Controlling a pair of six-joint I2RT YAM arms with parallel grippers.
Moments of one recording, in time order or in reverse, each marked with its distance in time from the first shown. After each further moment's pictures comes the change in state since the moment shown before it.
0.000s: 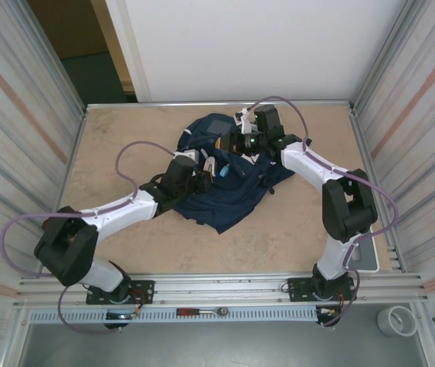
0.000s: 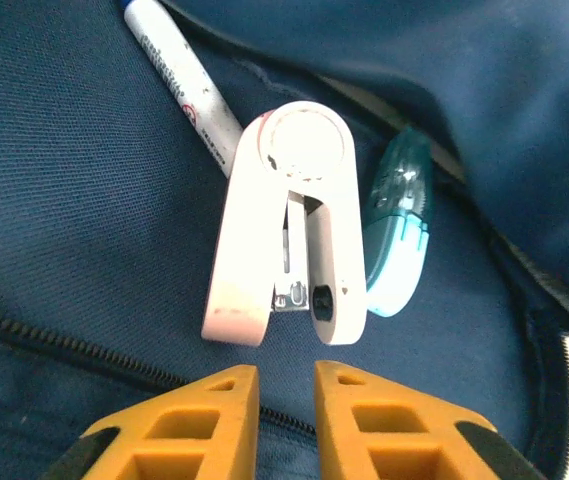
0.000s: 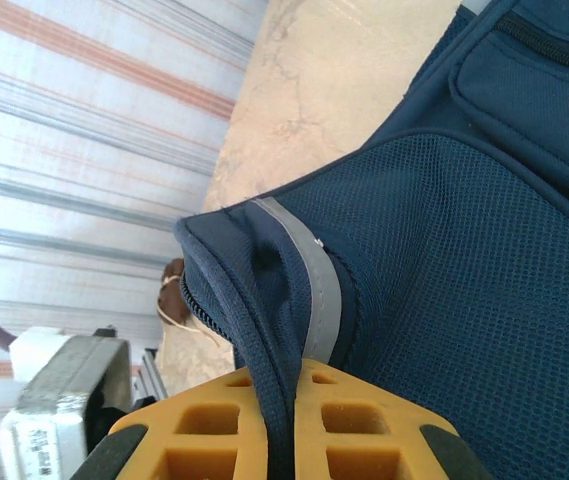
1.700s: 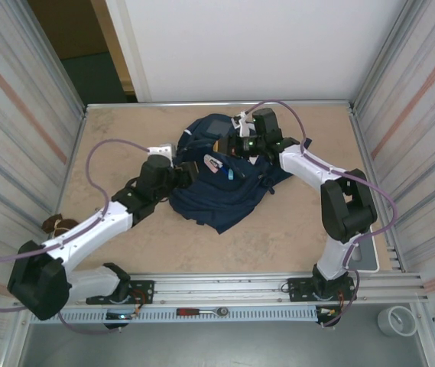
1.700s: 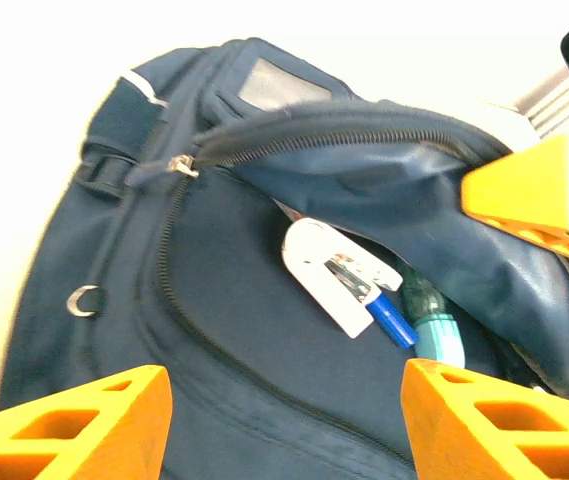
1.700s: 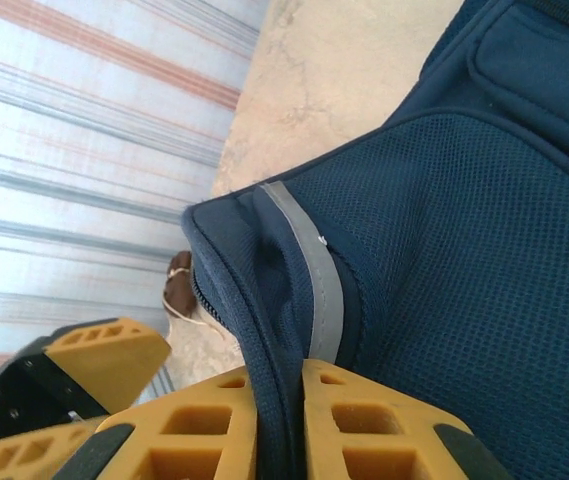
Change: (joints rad) left arm 0.088 -0.311 -0.088 -0.063 -0.119 0.109; right arm 0.023 -0.001 -0.034 0.038 -0.002 0.021
